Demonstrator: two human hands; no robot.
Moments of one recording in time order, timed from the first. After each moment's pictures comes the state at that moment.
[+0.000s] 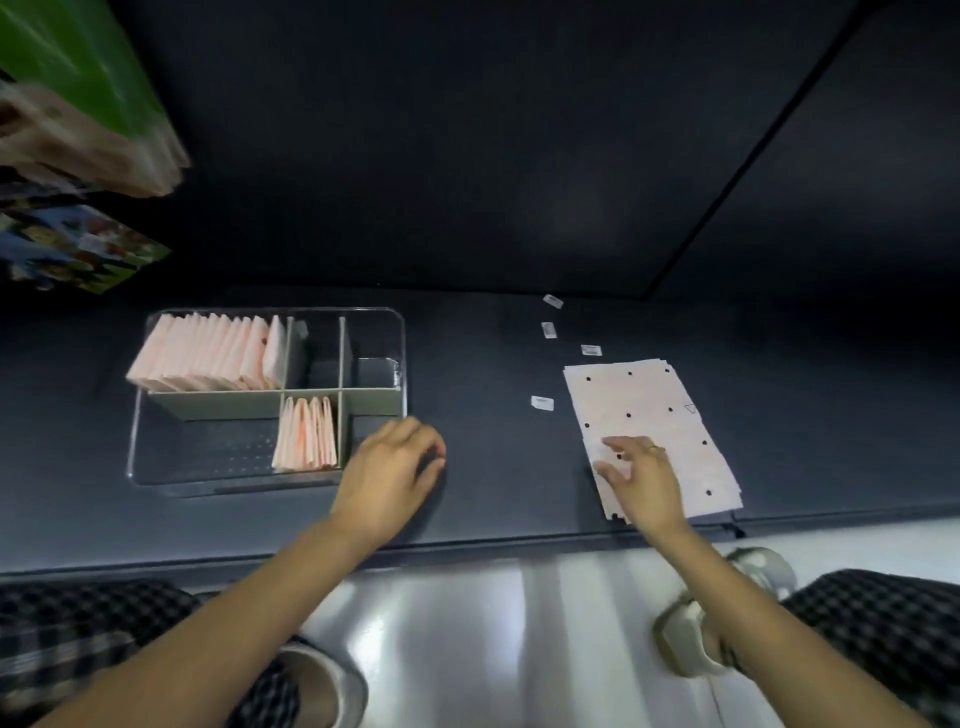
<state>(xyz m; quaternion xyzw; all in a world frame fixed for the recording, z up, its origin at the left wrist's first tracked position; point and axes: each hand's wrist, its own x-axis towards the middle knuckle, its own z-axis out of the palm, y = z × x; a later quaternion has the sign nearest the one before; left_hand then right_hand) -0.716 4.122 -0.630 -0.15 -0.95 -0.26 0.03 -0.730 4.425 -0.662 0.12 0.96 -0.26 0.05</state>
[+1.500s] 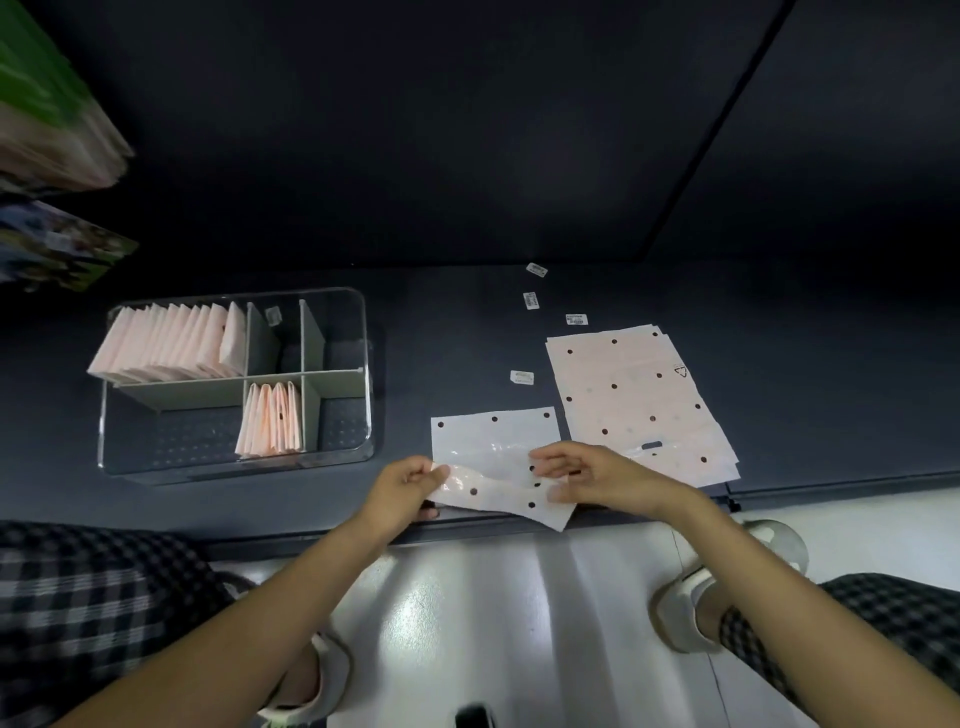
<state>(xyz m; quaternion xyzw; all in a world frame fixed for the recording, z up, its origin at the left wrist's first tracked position) -0.702 4.181 -0.678 0.21 -0.69 -0.64 -0.25 -0.731 4.443 -0.654 -0.06 0.78 -0.47 0.40</state>
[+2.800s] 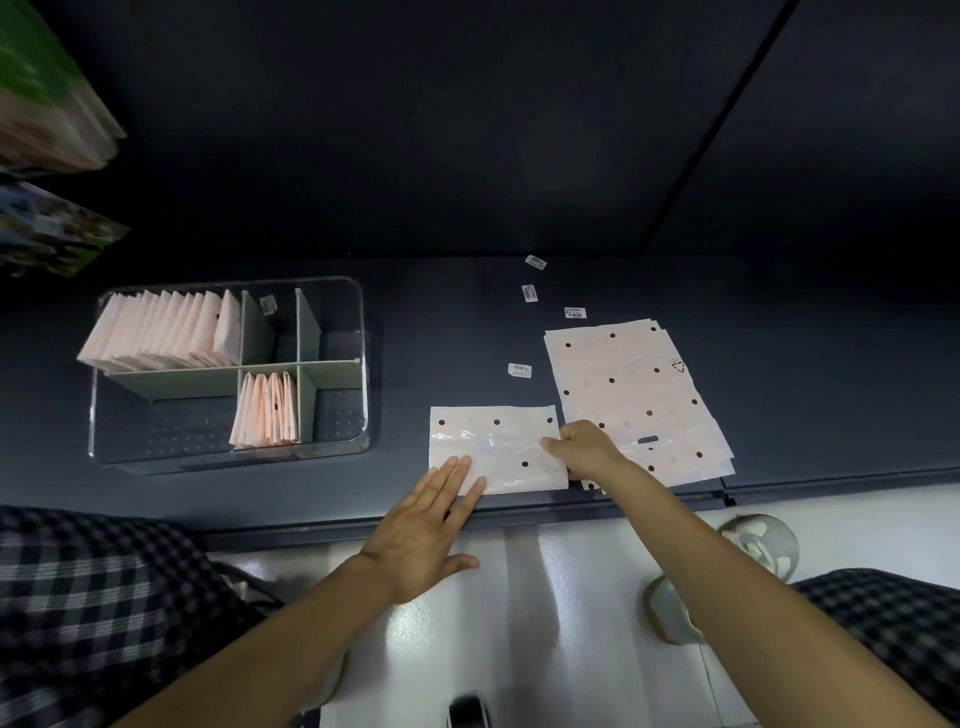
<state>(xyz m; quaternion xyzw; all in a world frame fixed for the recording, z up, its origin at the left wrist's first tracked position) -0.661 4.184 -0.707 -0.32 -0.95 -0.01 -0.07 -0.760 4.413 -0.681 0.16 0.89 -0.32 0.29</state>
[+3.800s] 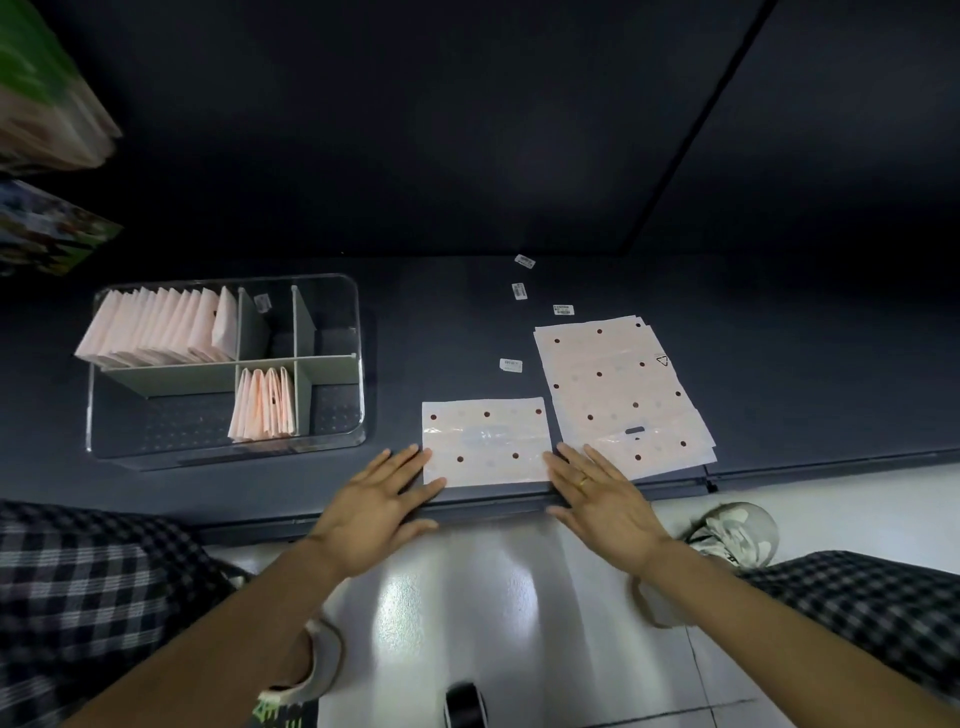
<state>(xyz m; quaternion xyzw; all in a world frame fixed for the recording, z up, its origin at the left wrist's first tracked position) -0.675 4.142 -0.691 -0.31 -0.95 -0.05 -0.07 -0.673 4.452 -0.692 -0.30 0.95 0.05 -0.04</state>
